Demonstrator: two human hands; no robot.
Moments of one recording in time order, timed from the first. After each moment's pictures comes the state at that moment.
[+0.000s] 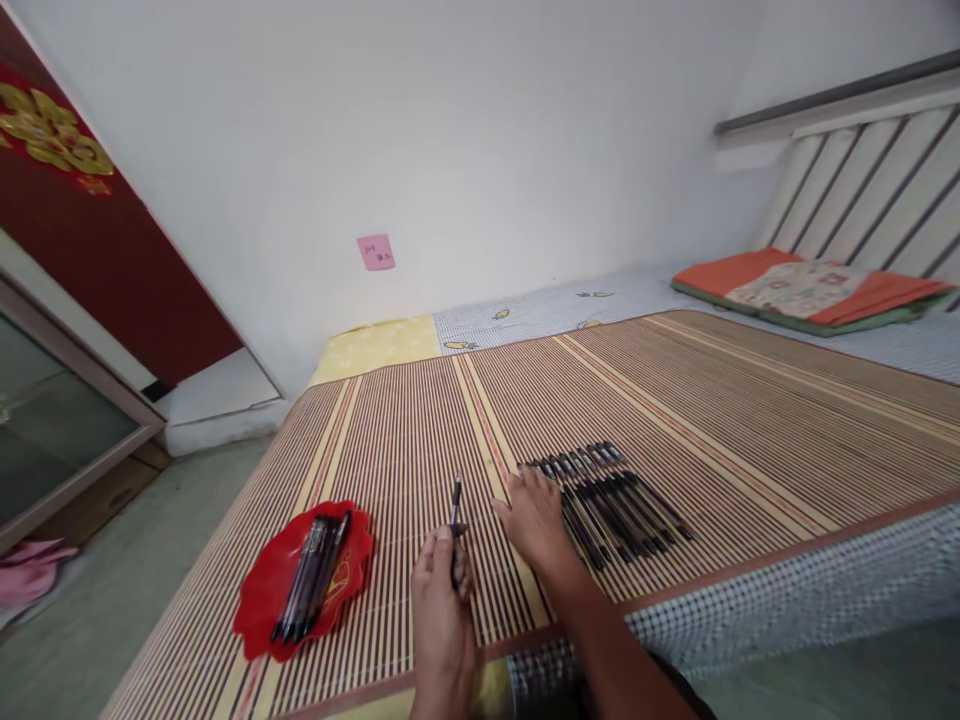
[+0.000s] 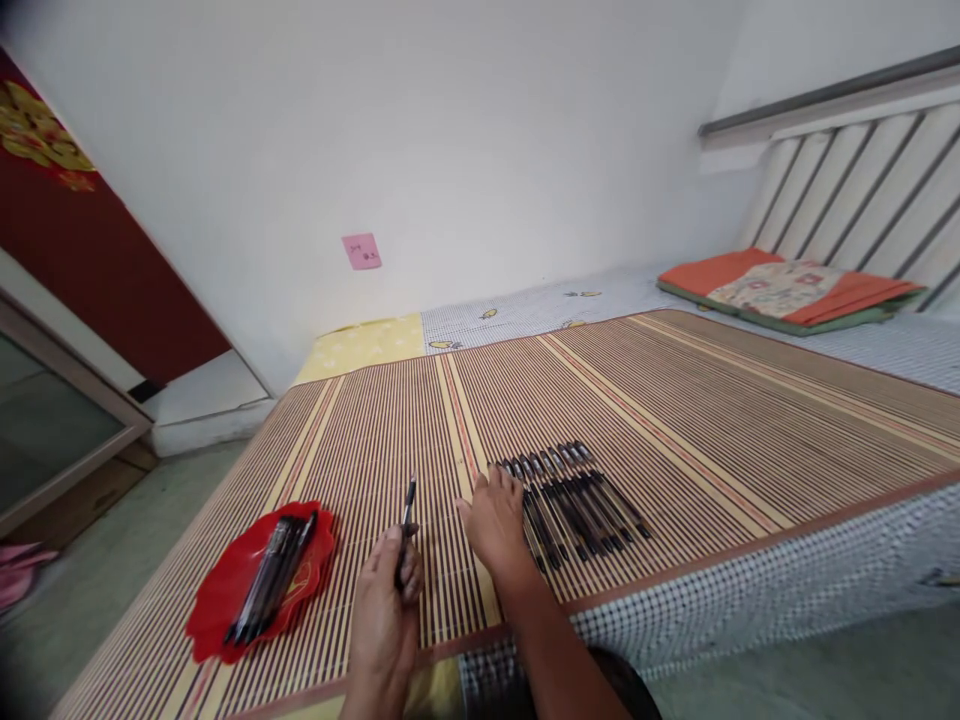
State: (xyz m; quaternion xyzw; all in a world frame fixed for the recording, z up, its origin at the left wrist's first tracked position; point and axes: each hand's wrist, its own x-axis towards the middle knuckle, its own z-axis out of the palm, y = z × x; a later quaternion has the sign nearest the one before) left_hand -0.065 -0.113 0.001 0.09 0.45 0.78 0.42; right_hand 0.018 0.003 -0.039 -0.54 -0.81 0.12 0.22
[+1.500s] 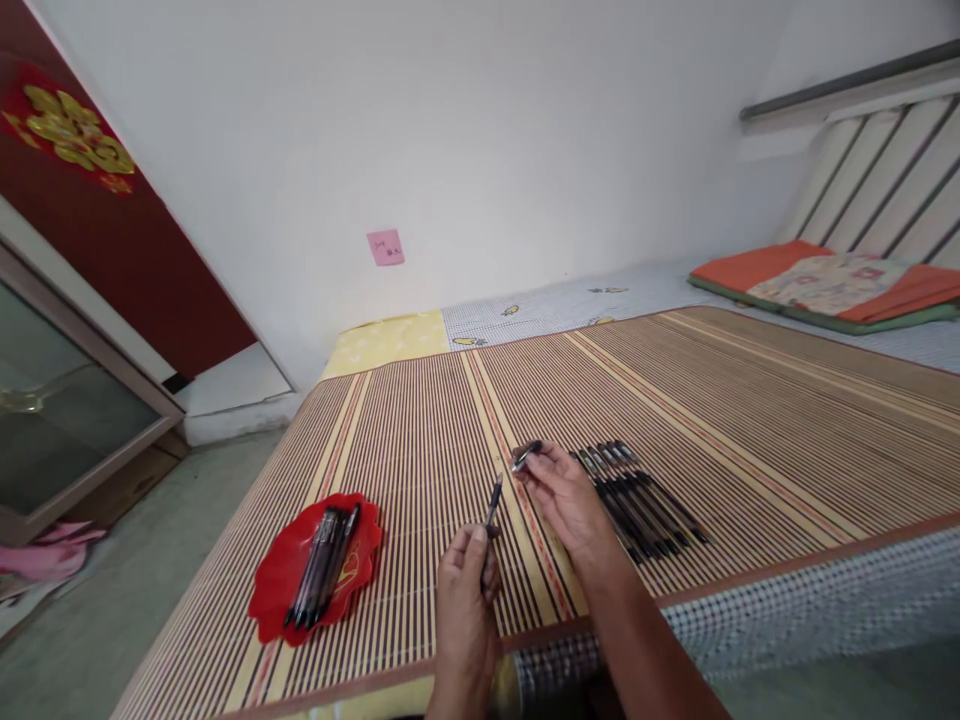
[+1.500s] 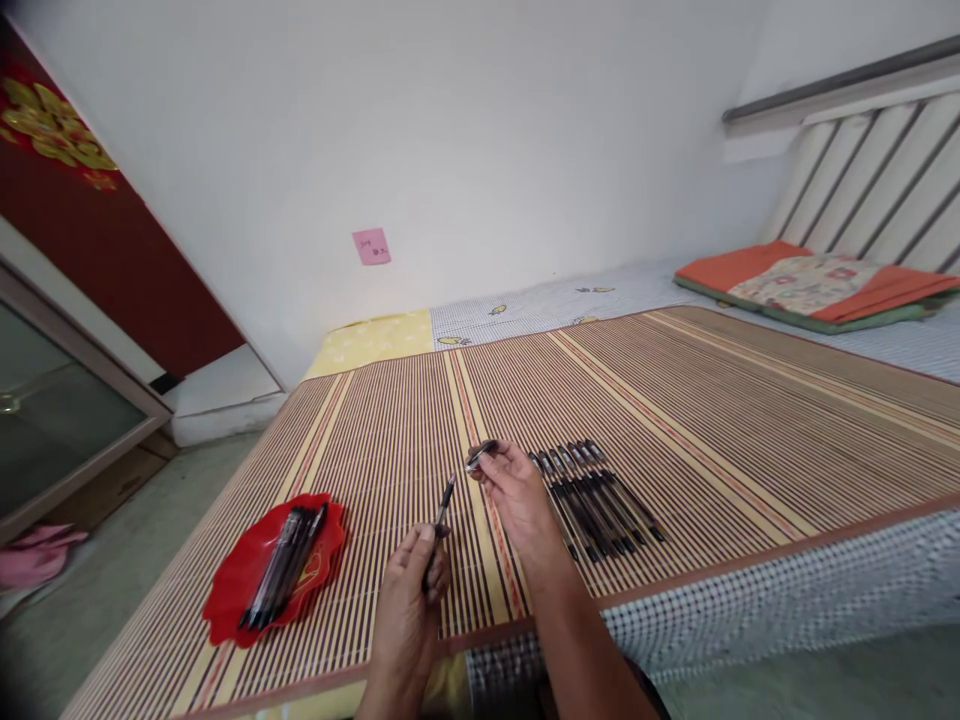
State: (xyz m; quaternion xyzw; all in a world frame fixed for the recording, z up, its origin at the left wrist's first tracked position) left_hand -0.052 -0.115 -0.004 0.14 0.44 0.74 0.48; right_hand 0.037 0.011 0.008 -0.22 -0.33 0.75 0.54
